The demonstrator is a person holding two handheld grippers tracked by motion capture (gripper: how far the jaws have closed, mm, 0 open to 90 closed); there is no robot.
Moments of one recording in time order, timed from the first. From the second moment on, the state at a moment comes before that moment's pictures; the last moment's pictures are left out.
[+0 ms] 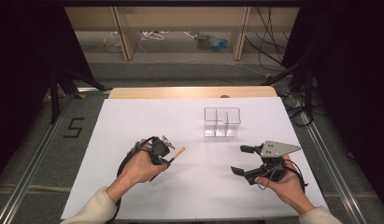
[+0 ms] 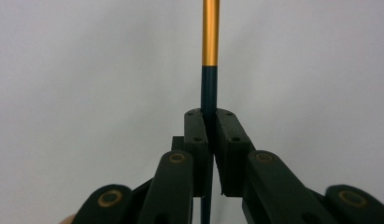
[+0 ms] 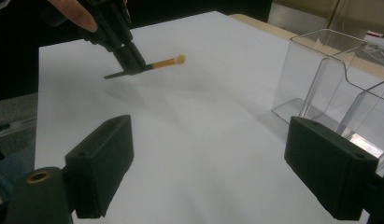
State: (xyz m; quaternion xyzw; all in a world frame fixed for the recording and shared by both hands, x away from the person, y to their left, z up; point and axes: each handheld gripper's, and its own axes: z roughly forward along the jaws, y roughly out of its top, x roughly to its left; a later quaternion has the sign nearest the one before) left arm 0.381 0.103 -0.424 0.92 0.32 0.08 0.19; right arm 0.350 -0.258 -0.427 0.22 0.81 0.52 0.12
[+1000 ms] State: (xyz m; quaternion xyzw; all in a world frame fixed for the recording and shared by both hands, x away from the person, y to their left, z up) left arm 0.373 0.106 -0.416 0.86 0.35 0.12 0.34; right arm 0.349 -0.257 -0.427 0.22 0.81 0.54 0.13
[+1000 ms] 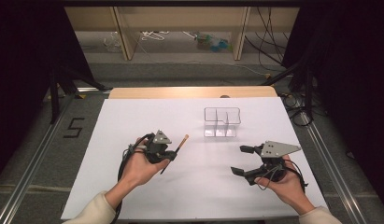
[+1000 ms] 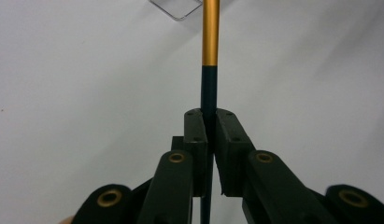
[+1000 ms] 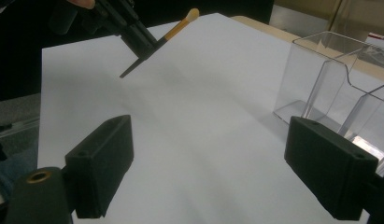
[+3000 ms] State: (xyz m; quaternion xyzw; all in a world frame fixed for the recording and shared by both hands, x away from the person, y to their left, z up) left arm 0.357 0.106 -0.428 0.78 0.32 0.14 0.51; right arm 0.352 -0.254 -0.427 0.22 0.80 0.55 0.10
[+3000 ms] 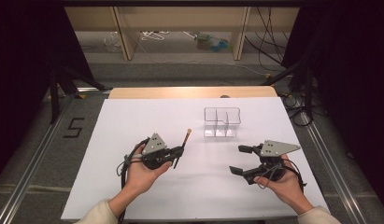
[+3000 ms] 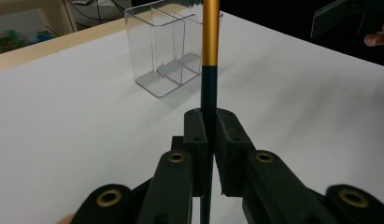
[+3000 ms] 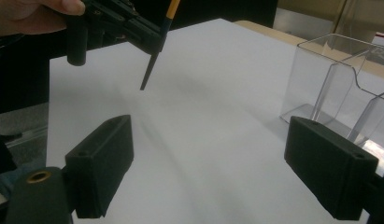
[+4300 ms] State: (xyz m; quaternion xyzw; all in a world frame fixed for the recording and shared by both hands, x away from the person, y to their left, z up) left arm 0.351 0.092 -0.429 0.75 0.29 0.15 0.58; right arm 0.357 -0.241 -0.420 0.23 0.77 0.59 0.08
